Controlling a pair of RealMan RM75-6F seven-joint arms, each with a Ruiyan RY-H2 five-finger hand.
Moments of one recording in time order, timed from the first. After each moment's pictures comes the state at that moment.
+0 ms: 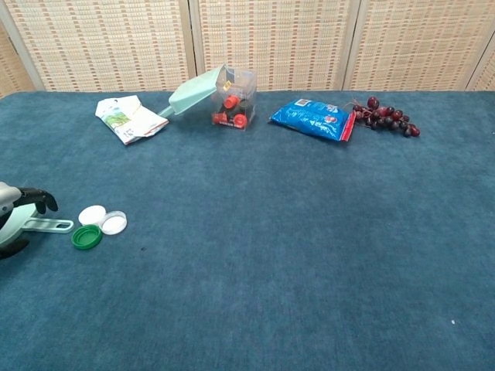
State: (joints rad) left arm -0.36 -1.58 -0.04 -1.14 1.44 1.15 0.33; right arm 0.06 -1.14 0.06 -1.60 -1.57 1.55 -0.08
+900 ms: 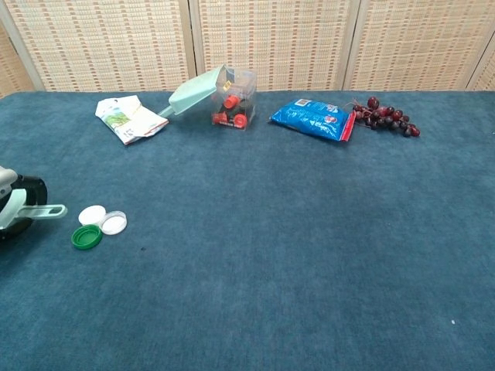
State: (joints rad) left arm -0.36 -1.65 -0.05 -1.02 1.48 1.28 0.22; right arm 0.06 -1.14 0.06 -1.61 -1.56 1.54 -0.08
